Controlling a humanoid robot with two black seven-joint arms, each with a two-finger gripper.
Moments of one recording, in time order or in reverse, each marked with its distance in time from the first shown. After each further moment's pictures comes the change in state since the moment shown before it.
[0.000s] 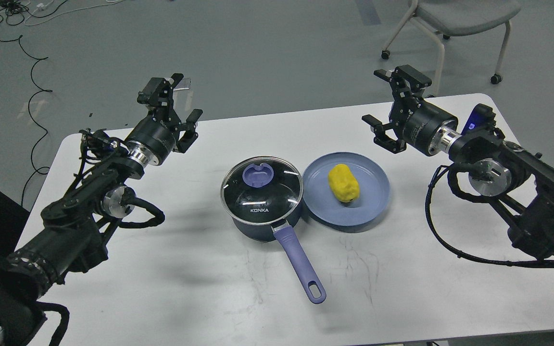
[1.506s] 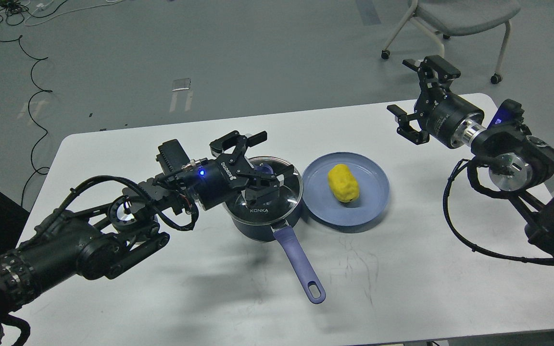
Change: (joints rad) left arm -0.002 0.107 0.381 -0.396 1.432 0.779 -0.003; right arm -0.019 -0.032 0.062 -0.022 0.001 -0.017 0.008
